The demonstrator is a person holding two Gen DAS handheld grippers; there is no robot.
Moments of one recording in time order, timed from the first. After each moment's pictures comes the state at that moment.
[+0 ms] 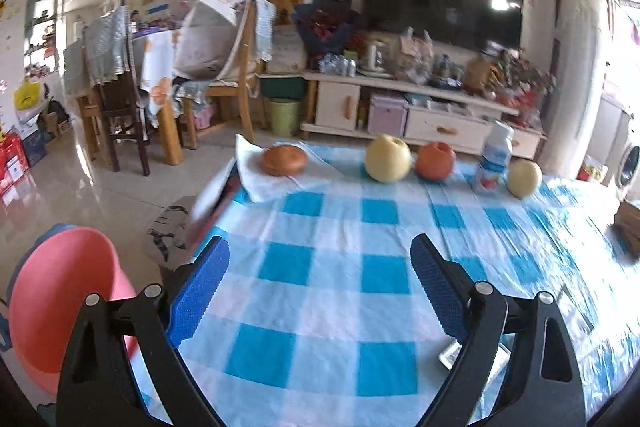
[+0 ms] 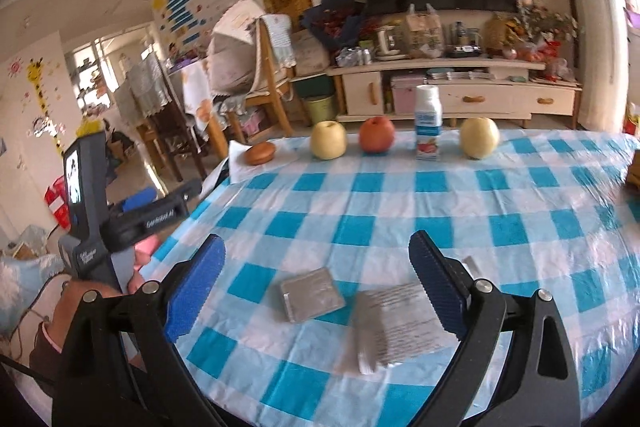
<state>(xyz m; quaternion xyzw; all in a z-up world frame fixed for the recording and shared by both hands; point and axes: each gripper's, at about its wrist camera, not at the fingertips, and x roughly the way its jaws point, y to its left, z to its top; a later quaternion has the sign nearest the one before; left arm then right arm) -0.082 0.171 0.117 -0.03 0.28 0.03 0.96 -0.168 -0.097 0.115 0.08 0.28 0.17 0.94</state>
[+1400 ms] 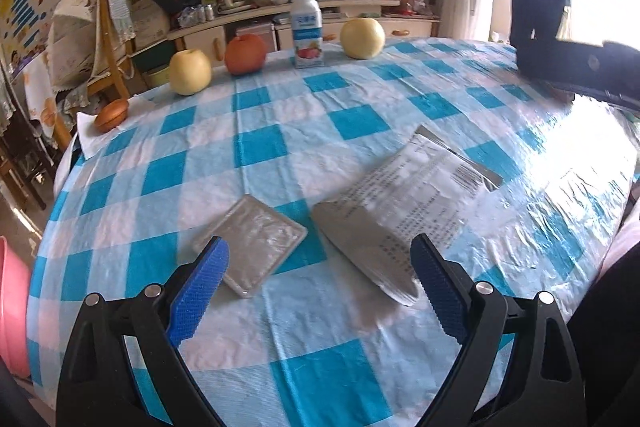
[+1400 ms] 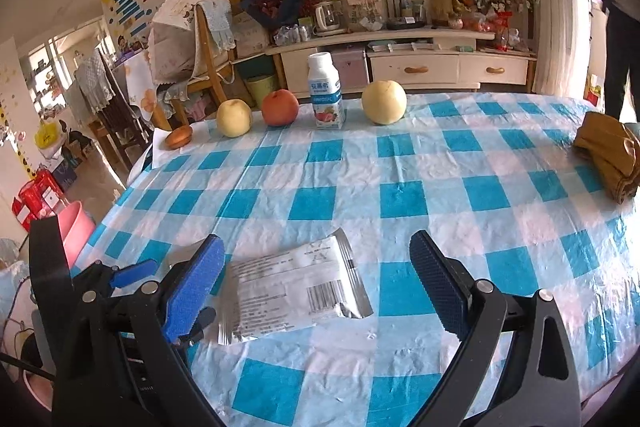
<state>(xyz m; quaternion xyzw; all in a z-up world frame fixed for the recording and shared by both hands) -0.133 -0.013 0.049 0.09 0.38 -0.14 0.91 -0.145 -0.202 0.078 0.08 0.33 0.10 0.93</state>
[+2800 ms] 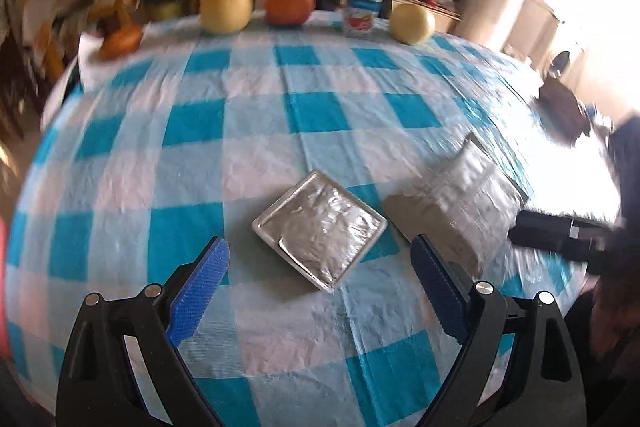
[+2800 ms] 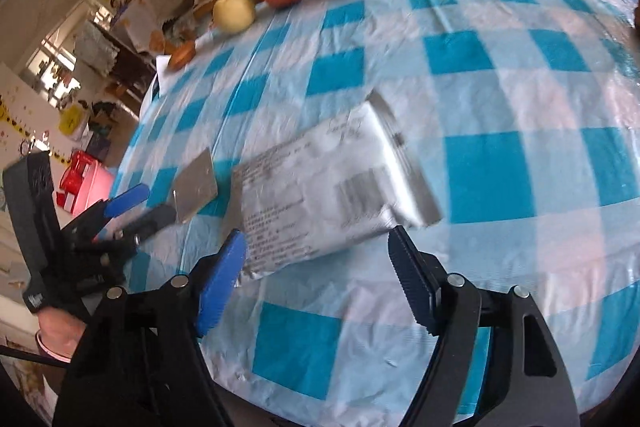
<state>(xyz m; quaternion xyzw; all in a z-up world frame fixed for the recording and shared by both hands) -0.085 0.060 0.043 -0.02 0.47 -0.14 0.87 -0.118 -0.176 -0.005 0.15 0.52 0.17 0.82</state>
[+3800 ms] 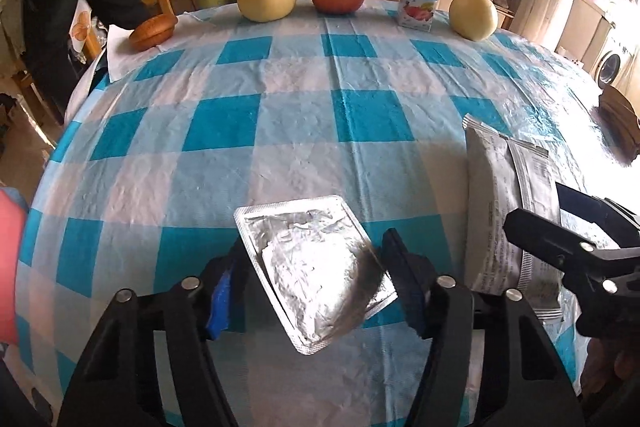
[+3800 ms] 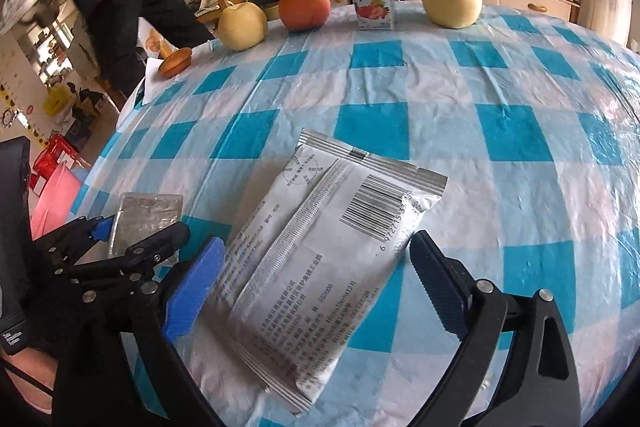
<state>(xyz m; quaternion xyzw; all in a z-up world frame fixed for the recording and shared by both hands) -0.054 0.049 0.021 0.01 0.48 -0.04 0.88 -0.061 -0.135 -0.011 0.08 0.46 0.15 0.87</state>
